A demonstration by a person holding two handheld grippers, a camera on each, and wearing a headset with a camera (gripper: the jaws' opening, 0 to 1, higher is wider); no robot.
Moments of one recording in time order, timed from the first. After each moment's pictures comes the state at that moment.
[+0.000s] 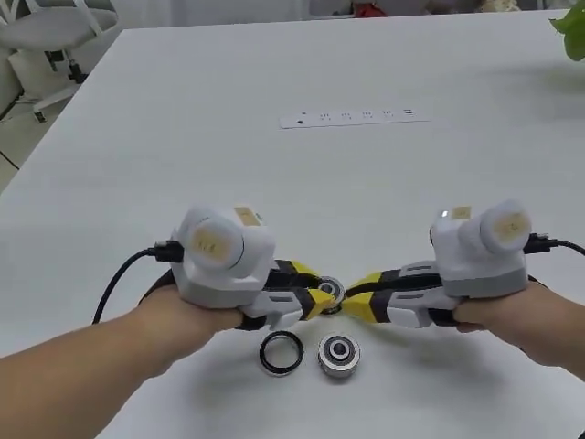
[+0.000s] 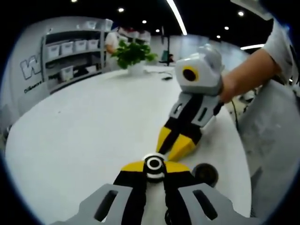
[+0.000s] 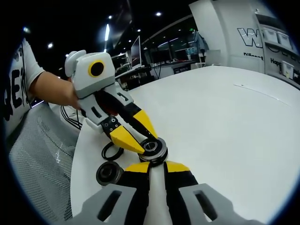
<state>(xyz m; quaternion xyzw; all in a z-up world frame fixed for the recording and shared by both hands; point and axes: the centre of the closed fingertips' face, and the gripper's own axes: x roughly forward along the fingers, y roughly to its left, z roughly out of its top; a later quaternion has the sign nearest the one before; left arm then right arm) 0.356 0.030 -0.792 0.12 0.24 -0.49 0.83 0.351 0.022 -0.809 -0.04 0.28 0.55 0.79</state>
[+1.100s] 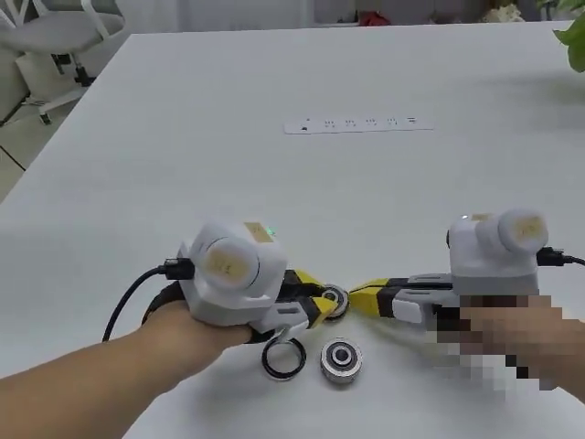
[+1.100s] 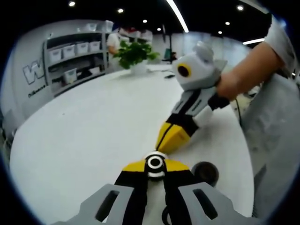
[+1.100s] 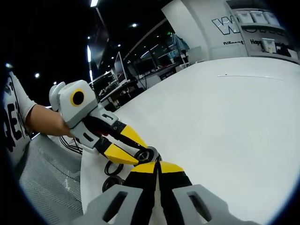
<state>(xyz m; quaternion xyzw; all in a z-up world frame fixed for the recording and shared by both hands) 0.353 0.031 -0.793 0.15 0.24 -0.48 0.83 0.353 0.018 -0.794 0.08 0.29 0.50 0.81</state>
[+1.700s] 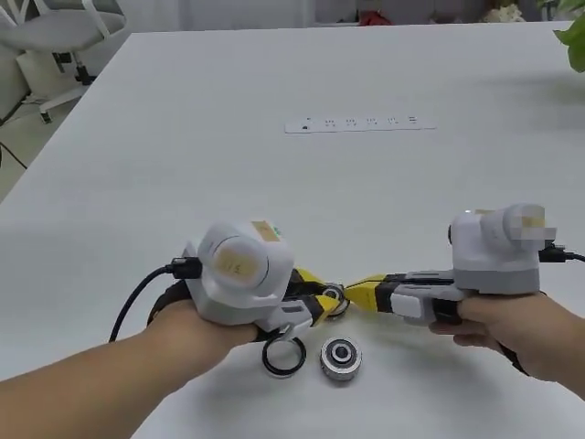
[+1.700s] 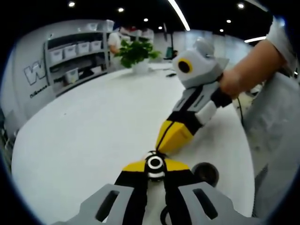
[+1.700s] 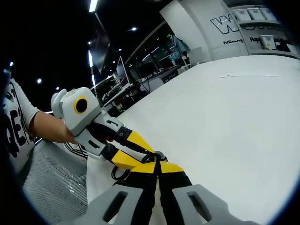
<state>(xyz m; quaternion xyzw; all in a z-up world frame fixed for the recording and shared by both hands) 0.352 0.030 -0.793 0.15 0.24 -0.47 0.84 0.351 0.024 -0.789 0.09 0.29 0.51 0.80</state>
